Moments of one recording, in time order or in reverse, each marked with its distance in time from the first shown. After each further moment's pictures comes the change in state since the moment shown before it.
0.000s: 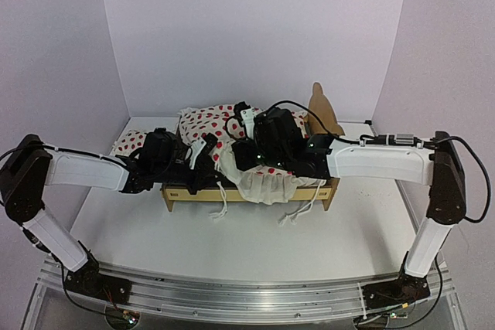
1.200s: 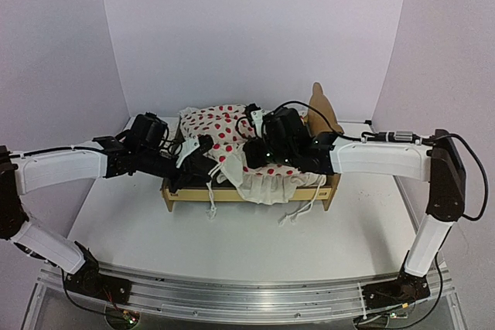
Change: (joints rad) left arm 0.022 -0.161 0.129 -0.495 0.086 0.394; right arm -0.076 0.000 -0.036 -0.018 -0.027 -0.005
